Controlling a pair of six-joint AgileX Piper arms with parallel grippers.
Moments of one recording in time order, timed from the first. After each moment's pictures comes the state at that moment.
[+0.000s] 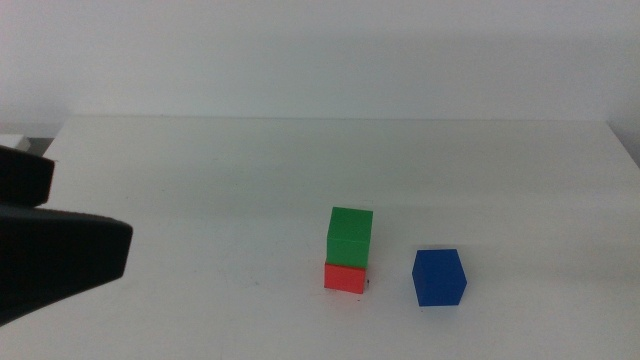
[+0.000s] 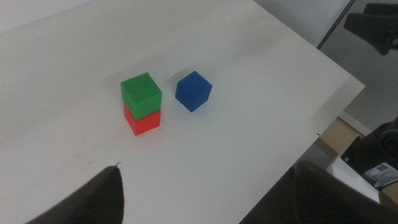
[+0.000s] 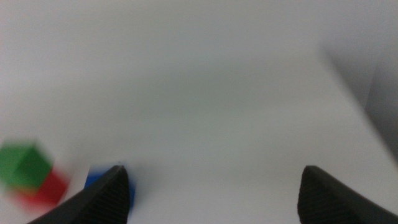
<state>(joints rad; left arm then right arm) -0.72 0.74 -1.25 -0.19 1.20 -0.06 0.00 0.27 -0.45 0.09 0.63 0.08</state>
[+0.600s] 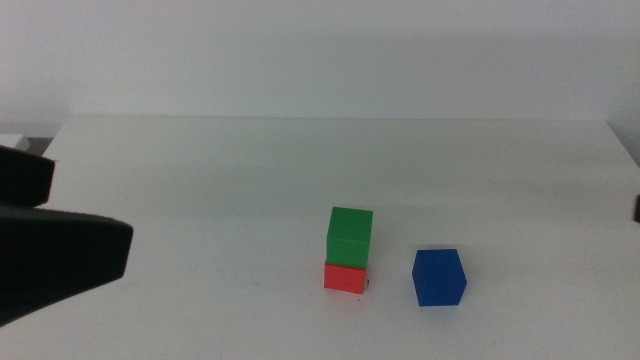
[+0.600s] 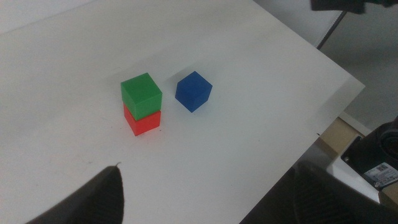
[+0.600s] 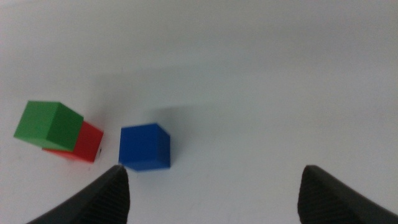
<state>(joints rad) -0.72 0.74 -1.25 -0.19 1.20 -0.06 0.00 0.81 -0.84 0.24 0.91 0.01</state>
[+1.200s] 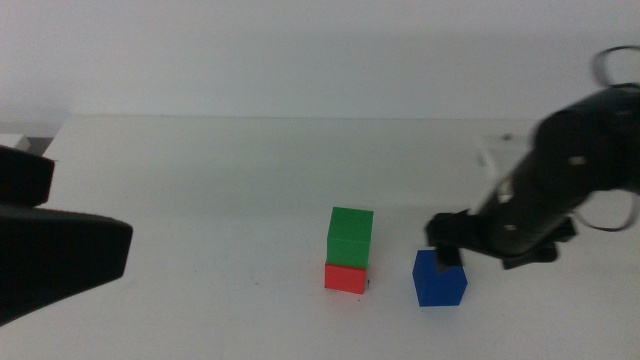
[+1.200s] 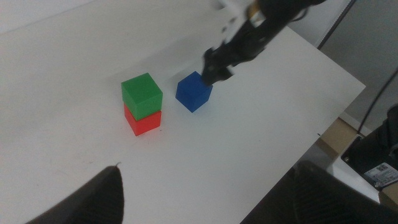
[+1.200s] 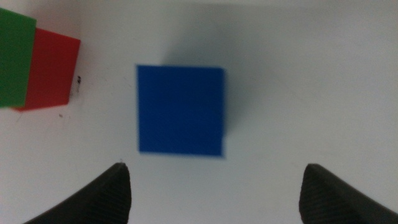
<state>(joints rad) -0.72 0.74 -1.25 -0.19 1.20 -0.05 0.50 1.59 -1.09 -0.05 0.87 0.45</state>
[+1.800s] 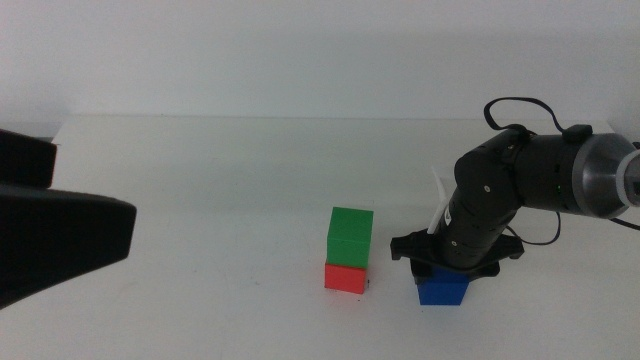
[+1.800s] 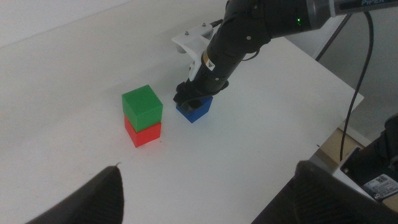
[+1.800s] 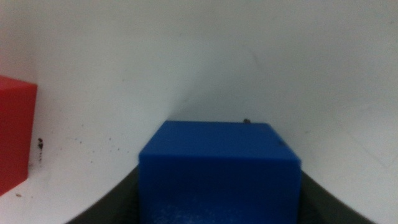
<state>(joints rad) -0.72 0.74 -1.25 -0.19 1.16 -0.05 0.54 1.86 -1.16 -0.09 0.76 0.56</state>
